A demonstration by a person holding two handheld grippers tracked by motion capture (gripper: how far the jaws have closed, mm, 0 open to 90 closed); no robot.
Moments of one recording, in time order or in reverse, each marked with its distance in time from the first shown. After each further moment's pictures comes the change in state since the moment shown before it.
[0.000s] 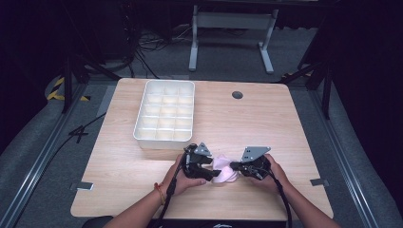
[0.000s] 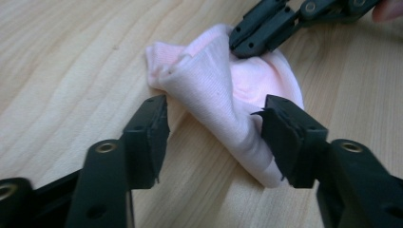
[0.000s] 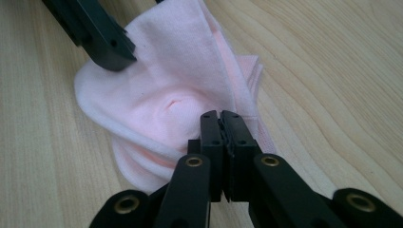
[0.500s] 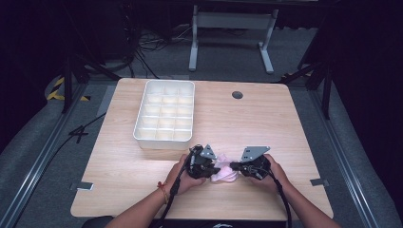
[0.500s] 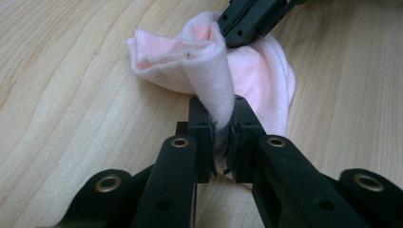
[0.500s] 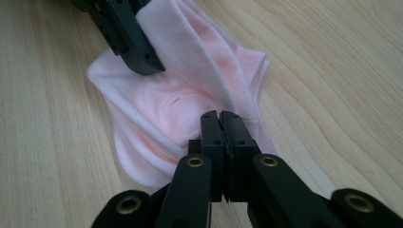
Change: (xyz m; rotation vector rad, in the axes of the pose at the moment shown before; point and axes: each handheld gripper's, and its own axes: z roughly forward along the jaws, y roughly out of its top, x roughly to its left) left arm -0.004 0.006 0.004 0.050 0.014 0.104; right arm 0.000 0.002 -0.001 0.015 0.004 -0.001
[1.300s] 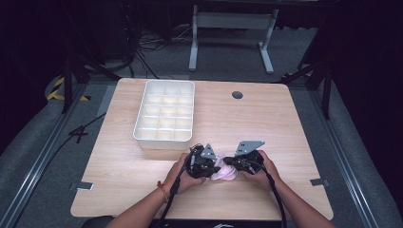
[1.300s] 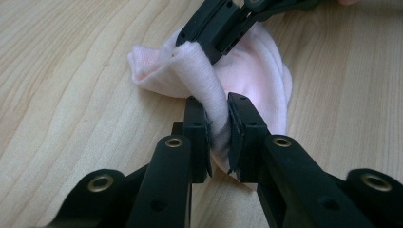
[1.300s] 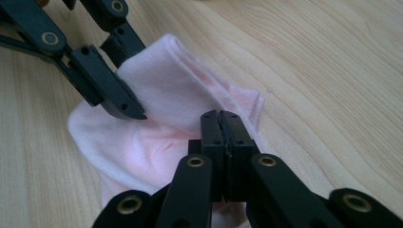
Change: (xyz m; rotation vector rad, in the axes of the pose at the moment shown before) left arm -0.002 0.002 -0.004 -0.026 0.025 0.020; right arm -0.007 0.014 0.018 -0.056 -0.009 0.056
